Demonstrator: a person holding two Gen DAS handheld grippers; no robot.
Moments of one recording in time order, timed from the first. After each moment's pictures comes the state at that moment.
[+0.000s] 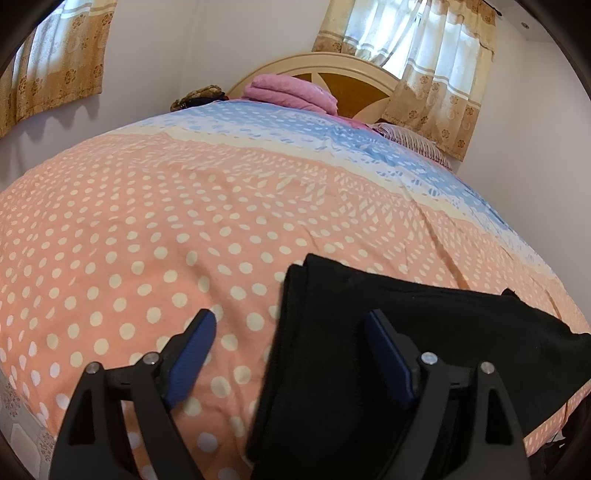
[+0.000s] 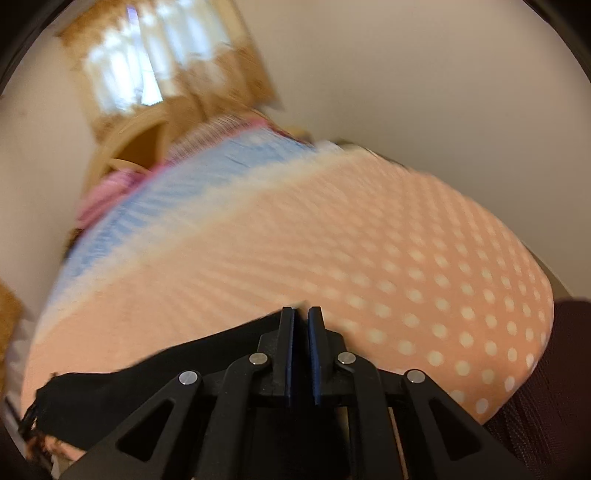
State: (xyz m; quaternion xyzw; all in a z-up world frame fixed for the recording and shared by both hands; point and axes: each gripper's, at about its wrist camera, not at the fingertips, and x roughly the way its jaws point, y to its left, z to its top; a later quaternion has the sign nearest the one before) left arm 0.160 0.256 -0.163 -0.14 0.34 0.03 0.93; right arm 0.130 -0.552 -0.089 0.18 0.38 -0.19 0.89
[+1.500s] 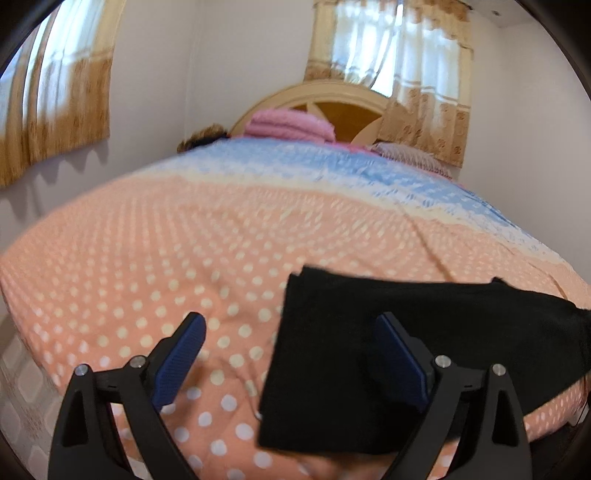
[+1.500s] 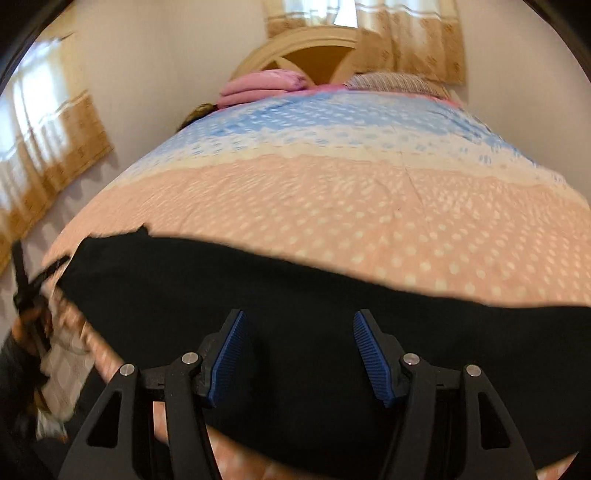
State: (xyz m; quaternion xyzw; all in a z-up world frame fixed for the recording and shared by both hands) left arm 0.110 0.233 -0.136 -0.08 0.27 0.06 0.96; right arm 0.144 -0.226 -0.129 0.02 0.42 0.17 0.89
